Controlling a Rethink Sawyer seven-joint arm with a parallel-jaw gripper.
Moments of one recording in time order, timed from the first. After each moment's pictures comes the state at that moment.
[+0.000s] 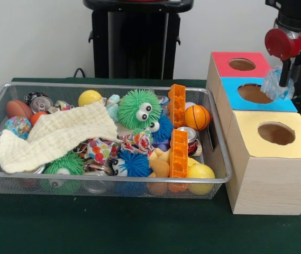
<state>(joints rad) -0.24 -0.71 0.53 1.53 -0.35 0.89 1.57</state>
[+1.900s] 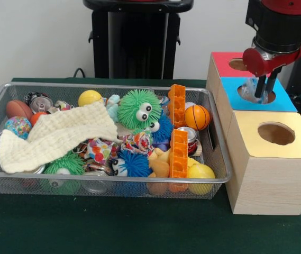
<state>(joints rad) -0.22 -0.64 0.46 1.55 -0.36 0.89 1.57</state>
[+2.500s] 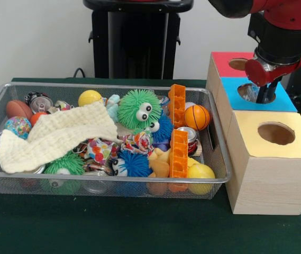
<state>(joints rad) -0.20 -0.59 0.45 1.54 -0.36 0.88 1.57</state>
